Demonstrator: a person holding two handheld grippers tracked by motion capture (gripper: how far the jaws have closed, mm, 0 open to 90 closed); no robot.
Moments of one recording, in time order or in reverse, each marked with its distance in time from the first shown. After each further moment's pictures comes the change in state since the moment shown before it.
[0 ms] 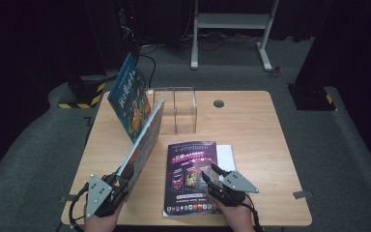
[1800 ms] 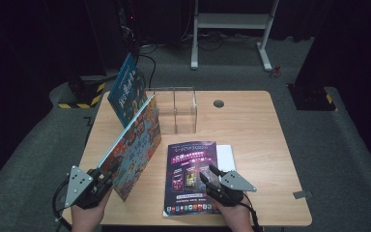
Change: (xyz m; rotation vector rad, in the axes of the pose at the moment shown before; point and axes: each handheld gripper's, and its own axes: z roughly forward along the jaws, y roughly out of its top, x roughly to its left) left arm 0.043 0.001 -0.003 -0.001 -0.008 -0.079; right arm 0.002 -0.002 0.005 0.029 0.021 0.010
